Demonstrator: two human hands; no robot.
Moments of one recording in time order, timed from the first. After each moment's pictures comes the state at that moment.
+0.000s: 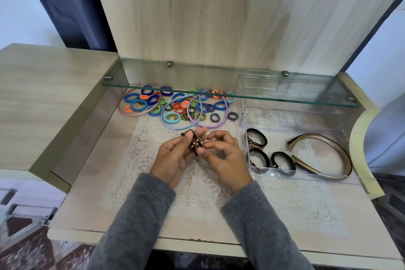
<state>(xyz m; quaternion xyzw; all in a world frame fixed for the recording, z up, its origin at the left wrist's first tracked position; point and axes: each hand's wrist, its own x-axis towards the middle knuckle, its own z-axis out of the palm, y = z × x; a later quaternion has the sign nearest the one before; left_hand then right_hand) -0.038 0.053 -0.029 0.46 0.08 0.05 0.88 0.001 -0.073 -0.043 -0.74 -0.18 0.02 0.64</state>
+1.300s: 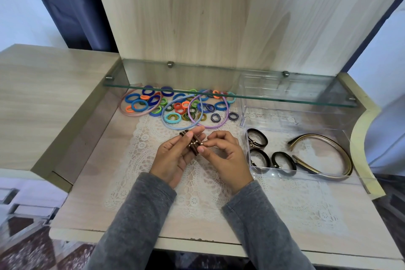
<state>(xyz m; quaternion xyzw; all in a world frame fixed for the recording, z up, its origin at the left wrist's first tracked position) -0.038 0.056 -0.028 0.45 0.10 0.05 0.89 0.002 -0.075 -0.045 -0.73 -0.18 0.02 0.65</state>
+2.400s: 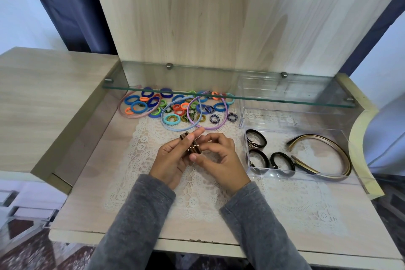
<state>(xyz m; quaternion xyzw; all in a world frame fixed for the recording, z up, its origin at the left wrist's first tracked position) -0.043 0.053 -0.021 0.46 0.09 0.04 0.88 0.002 -0.073 -0.048 -0.77 -0.23 0.04 0.60</state>
